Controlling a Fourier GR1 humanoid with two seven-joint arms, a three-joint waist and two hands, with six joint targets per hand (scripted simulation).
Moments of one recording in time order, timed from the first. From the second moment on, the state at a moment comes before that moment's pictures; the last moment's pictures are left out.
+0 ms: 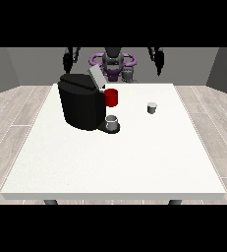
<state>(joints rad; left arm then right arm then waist) -0.05 0.12 0.00 -1.60 0.01 -0.01 0.04 -0.02 -0.08 -0.02 -1.59 0.01 0.00 -0.02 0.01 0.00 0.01</state>
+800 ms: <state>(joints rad) -0.08 0.34 0.02 -1.45 -0.15 -0.19 -0.20 -0.03 -0.07 -0.03 -1.54 0.14 -0.13 -0.03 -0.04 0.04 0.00</state>
